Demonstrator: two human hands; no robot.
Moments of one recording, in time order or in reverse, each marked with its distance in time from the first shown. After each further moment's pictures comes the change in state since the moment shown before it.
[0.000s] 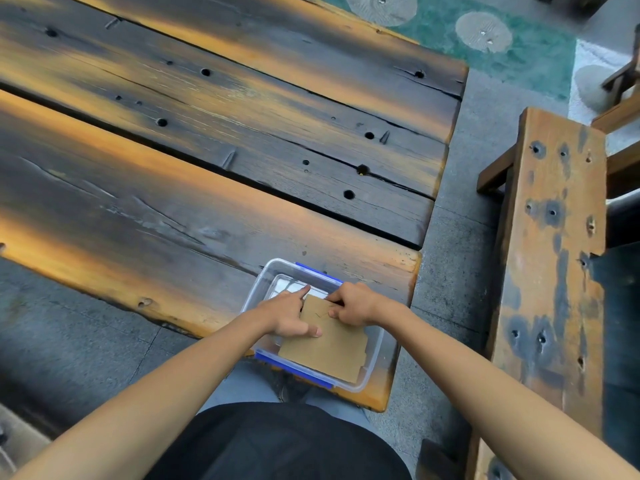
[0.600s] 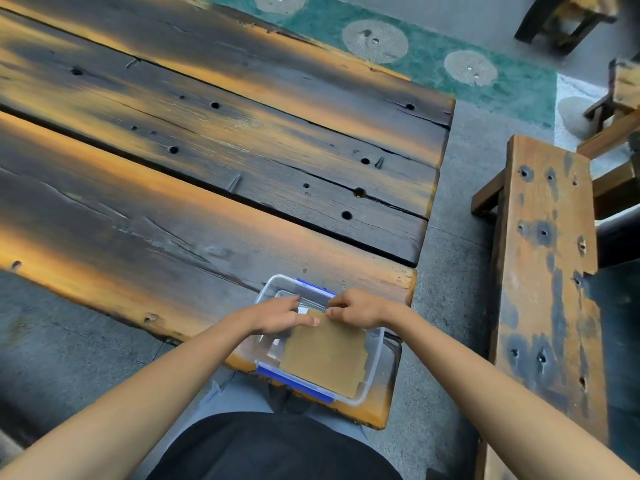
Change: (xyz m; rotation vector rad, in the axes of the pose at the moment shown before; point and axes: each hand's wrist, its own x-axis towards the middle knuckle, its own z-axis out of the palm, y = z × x) left_hand -0.030 0.007 -0.031 -0.105 0.060 0.092; right_hand -0.026 -0.011 -0.028 0.121 -0.002 -0.038
